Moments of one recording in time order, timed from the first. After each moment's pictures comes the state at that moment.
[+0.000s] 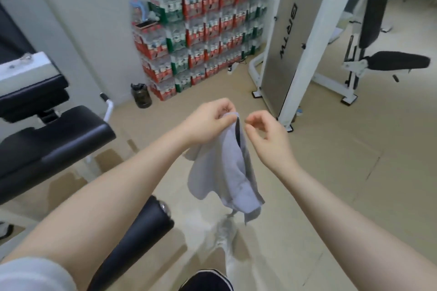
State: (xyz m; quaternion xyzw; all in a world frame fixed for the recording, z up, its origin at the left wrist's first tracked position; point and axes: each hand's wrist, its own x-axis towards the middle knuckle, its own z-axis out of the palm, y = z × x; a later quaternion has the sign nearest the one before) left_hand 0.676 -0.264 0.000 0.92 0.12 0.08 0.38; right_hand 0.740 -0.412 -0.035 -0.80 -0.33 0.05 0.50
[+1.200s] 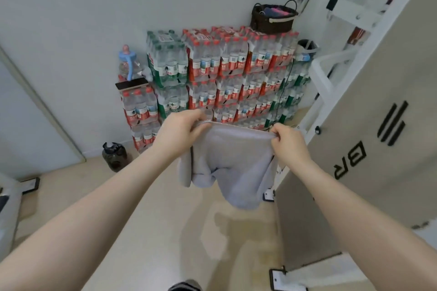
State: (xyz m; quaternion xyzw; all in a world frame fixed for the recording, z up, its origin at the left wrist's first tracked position) left_hand 1.300 0.171 0.001 0.91 0.26 0.26 0.17; right_hand 1.511 0.027 -0.027 -0.87 -0.42 0.05 0.26
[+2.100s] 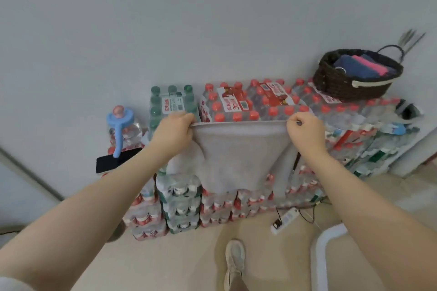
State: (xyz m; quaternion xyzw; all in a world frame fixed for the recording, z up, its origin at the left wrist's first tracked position) left_hand 1.573 0.659 -0.012 0.86 0.45 0.19 0.13; right_hand 1.830 0.546 -0.008 -0.80 -0.44 0.04 0.41
